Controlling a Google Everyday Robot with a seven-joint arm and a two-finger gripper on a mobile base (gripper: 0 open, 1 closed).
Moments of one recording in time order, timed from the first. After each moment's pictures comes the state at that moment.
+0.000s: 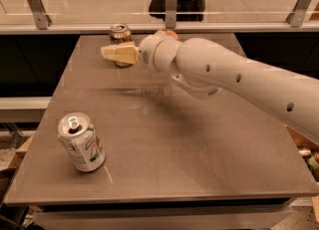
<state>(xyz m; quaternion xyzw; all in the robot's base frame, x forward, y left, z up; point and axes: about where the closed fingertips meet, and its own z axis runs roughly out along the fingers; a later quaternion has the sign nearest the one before) 0.680 0.063 0.910 -0.23 0.73 0.23 0.60</state>
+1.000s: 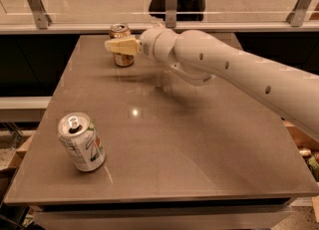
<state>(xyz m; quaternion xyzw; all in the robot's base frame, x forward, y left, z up) 0.734 0.065 0.902 -0.24 0.72 0.23 0.61</state>
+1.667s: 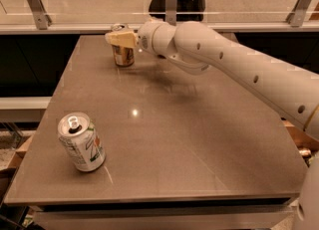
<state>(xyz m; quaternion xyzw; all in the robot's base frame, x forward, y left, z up) 0.763 0.083 0.903 -0.27 0.71 0.26 0.60</state>
